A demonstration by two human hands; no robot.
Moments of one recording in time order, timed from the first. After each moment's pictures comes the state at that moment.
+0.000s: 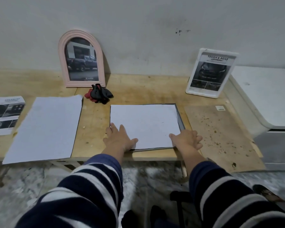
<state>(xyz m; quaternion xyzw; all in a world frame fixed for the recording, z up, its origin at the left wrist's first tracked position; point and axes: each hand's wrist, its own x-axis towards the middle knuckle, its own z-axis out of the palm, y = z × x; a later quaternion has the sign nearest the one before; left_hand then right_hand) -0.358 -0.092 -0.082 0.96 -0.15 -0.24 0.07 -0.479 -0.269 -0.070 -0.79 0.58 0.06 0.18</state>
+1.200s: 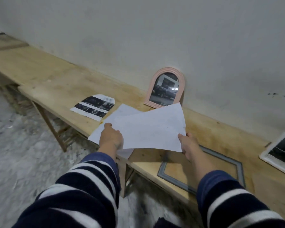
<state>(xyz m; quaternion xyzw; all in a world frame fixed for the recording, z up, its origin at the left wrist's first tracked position) -0.312 0.095 -0.011 0.86 0.24 -0.03 0.45 -0.330 -0.159 -0.004 -0.72 0.32 0.02 0.62</state>
